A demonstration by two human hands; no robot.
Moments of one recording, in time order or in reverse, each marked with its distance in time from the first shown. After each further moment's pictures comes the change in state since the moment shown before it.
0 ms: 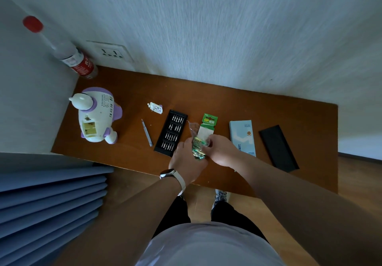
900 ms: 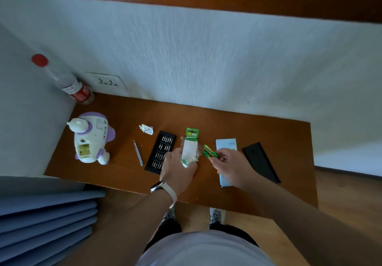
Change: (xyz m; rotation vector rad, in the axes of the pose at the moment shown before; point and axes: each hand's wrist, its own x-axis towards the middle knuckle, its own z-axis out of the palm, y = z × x) left_hand -0.011 0.033 -0.021 -0.111 0.142 0.030; right_hand -0.081 0.004 -0.064 0.182 0.170 -0.068
